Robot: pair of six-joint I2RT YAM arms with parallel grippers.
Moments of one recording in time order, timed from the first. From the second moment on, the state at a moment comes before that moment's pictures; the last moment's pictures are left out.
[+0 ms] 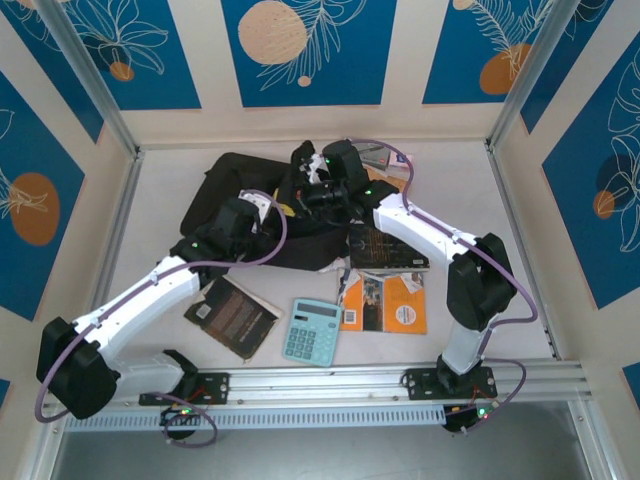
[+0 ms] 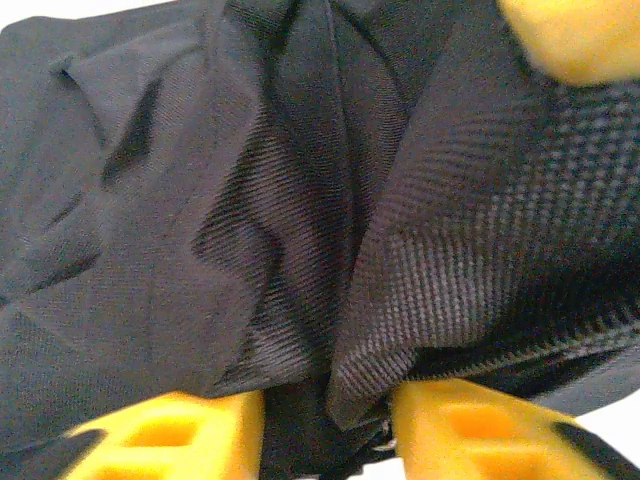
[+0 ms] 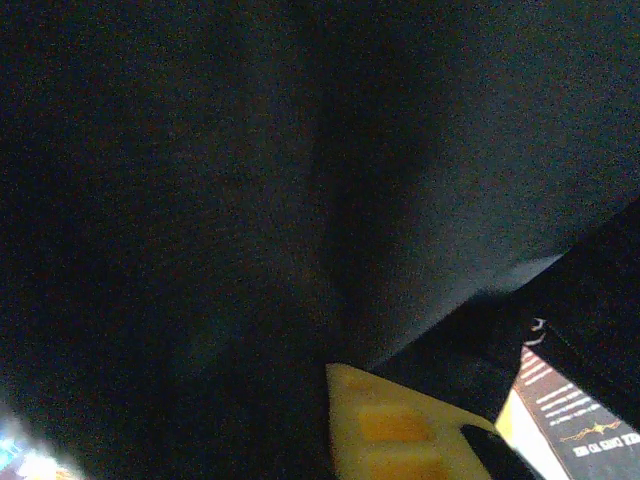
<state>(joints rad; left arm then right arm) -0.63 1.22 0.97 -0.47 -0.31 -0.09 0.65 1.76 1.48 -0.20 -0.74 1.24</state>
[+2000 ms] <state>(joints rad) -0.69 1.49 1.54 -0.81 -0.08 -0.18 0.48 1.84 1.59 -0.34 -0.64 1.37</state>
